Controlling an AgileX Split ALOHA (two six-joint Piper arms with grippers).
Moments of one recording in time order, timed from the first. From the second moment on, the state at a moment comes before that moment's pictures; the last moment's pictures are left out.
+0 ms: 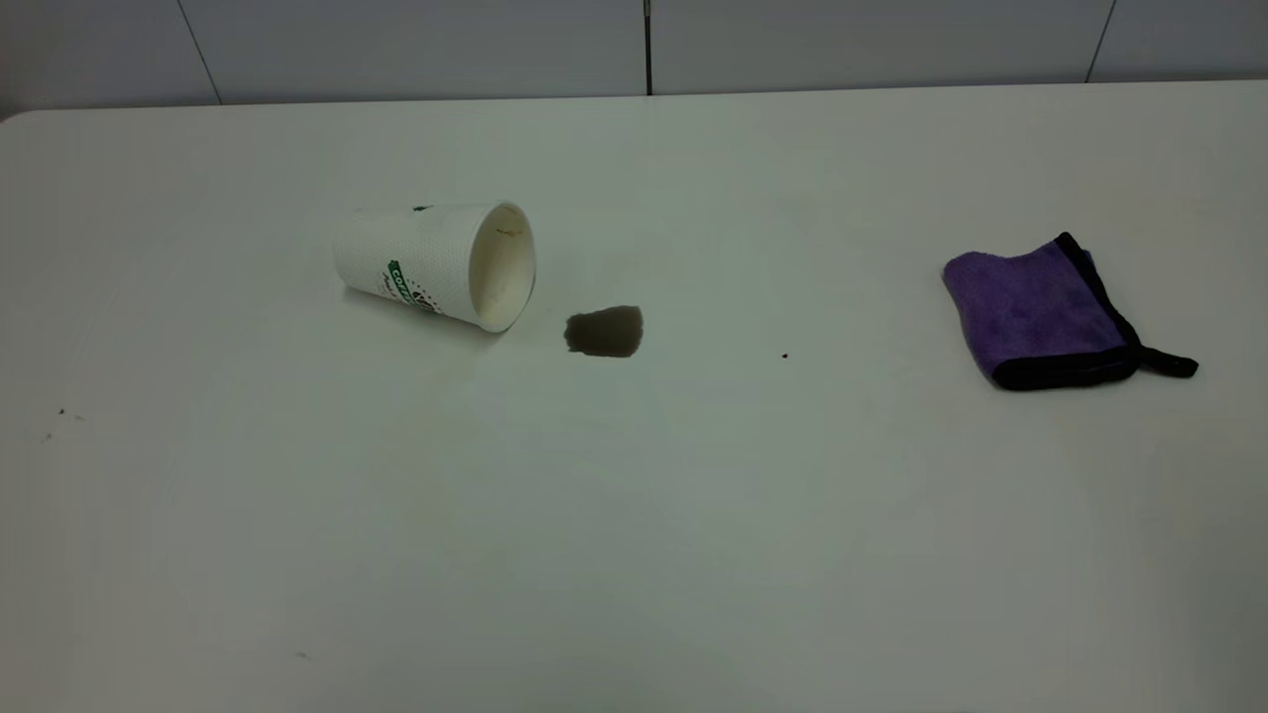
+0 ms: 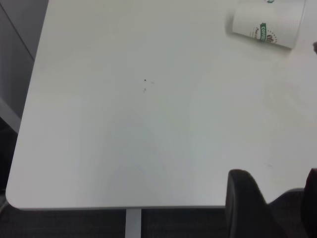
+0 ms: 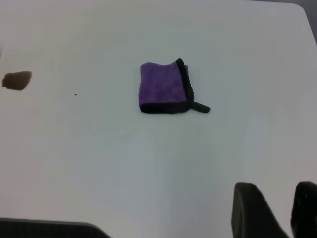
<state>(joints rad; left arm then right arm) 0.00 -0.02 -0.49 0.02 1.12 0.01 -0.01 -0.02 -0.48 0.06 1.12 -0.07</state>
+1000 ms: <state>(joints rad) 0.00 -0.02 -0.49 0.03 1.12 0.01 -0.01 -0.02 -0.48 0.06 1.12 -0.07</state>
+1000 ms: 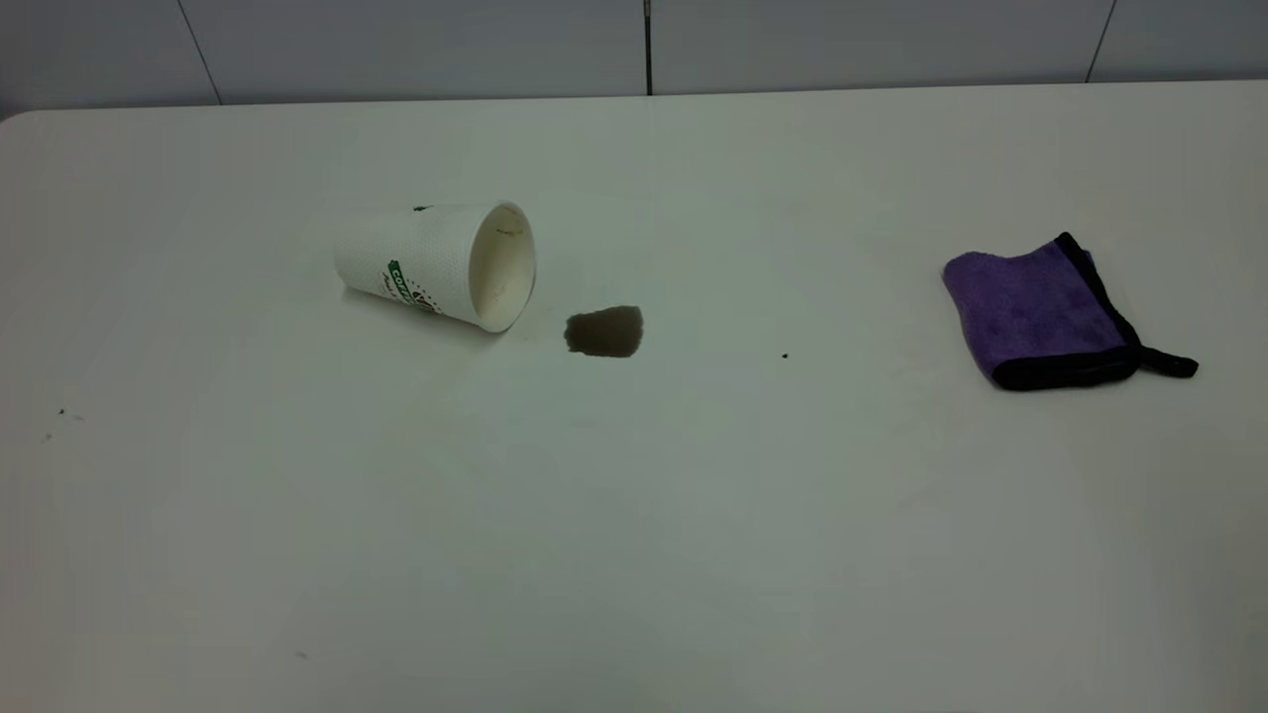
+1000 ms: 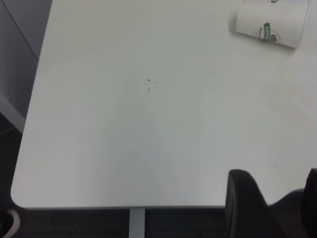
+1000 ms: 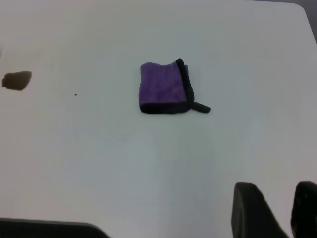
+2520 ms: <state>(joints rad) -0.50 1.86 -1.36 0.48 0.69 -0.35 -0.01 -0.02 -0.48 0.06 1.12 -0.07</state>
